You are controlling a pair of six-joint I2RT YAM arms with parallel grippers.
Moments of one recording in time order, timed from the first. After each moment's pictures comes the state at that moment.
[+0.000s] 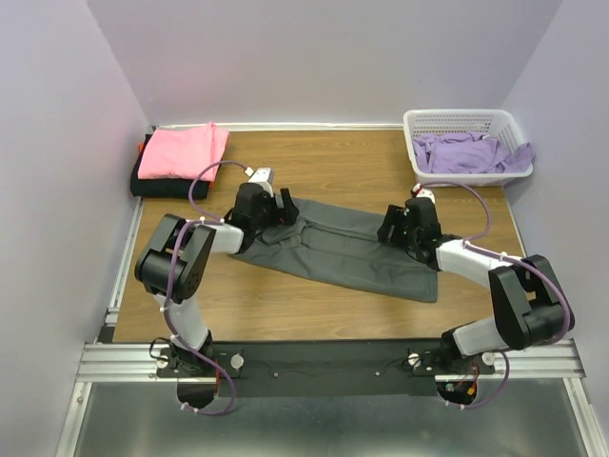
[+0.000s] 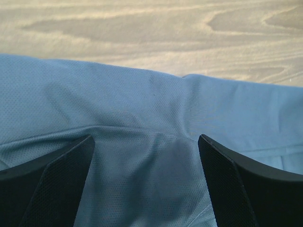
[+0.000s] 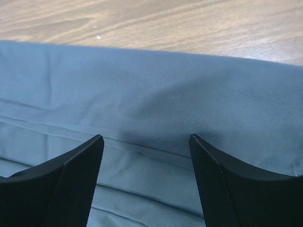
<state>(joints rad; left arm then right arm) -0.37 1.78 0.77 0.53 0.12 -0.40 0.32 1.43 0.60 0.11 0.11 0.46</state>
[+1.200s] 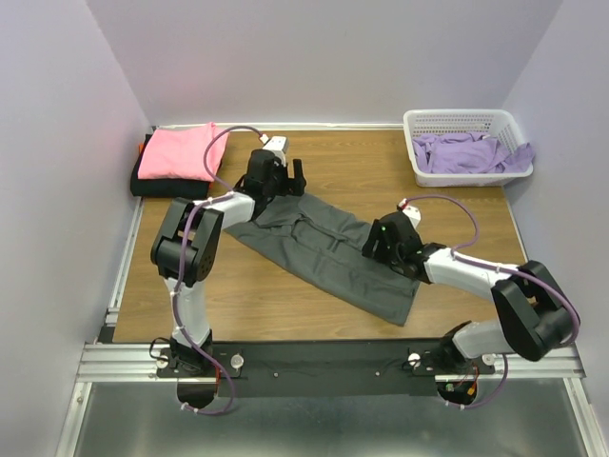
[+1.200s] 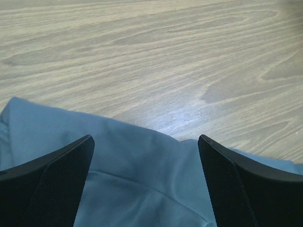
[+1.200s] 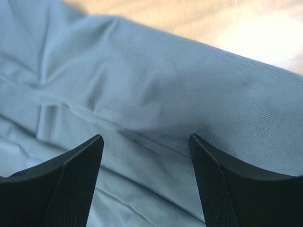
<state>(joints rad) -0.37 1.97 1.18 0.33 0.11 -0.26 0.55 1.41 0.59 -0.02 0.27 0.73</state>
